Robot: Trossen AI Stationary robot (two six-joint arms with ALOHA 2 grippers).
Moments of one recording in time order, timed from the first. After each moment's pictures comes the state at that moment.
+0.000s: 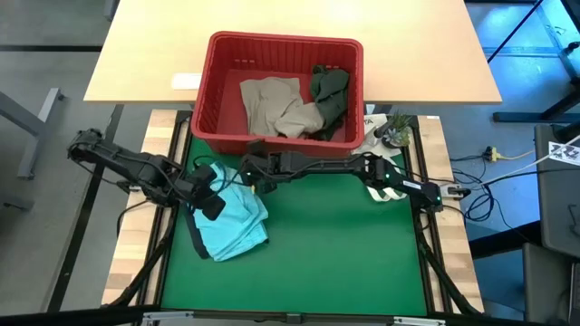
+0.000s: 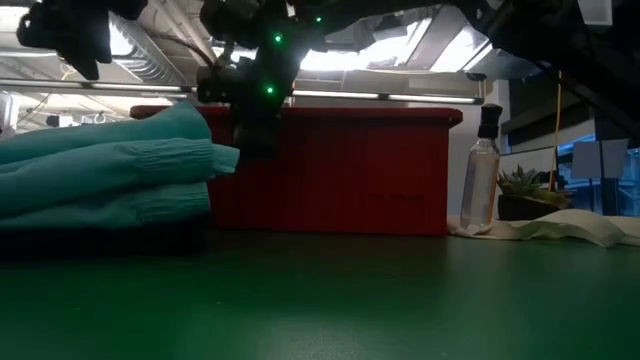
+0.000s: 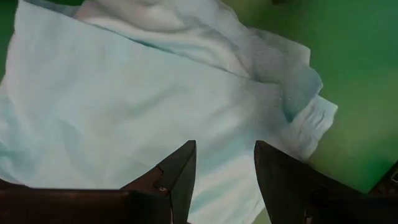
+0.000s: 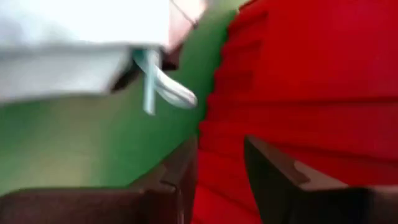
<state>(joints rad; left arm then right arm) -0.37 1.03 1.02 -1.19 -0.25 -1.30 -0.06 2.48 2.33 -0.79 0.48 -0.63</state>
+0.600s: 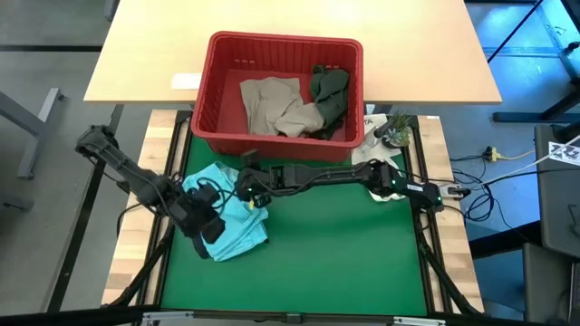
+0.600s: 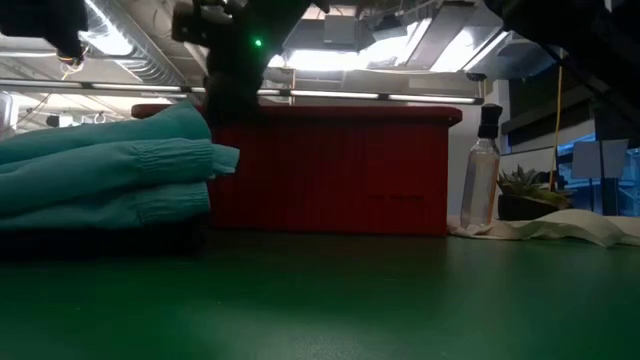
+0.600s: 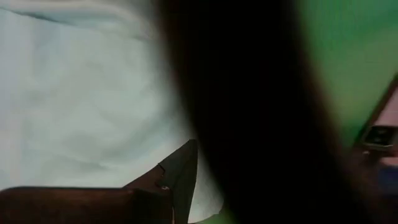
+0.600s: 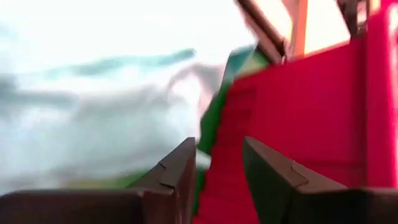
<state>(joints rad) -0.61 1.13 1.02 -1.04 -0.34 -1.36 0.03 2.42 2.33 -0.69 0.44 -0.63</state>
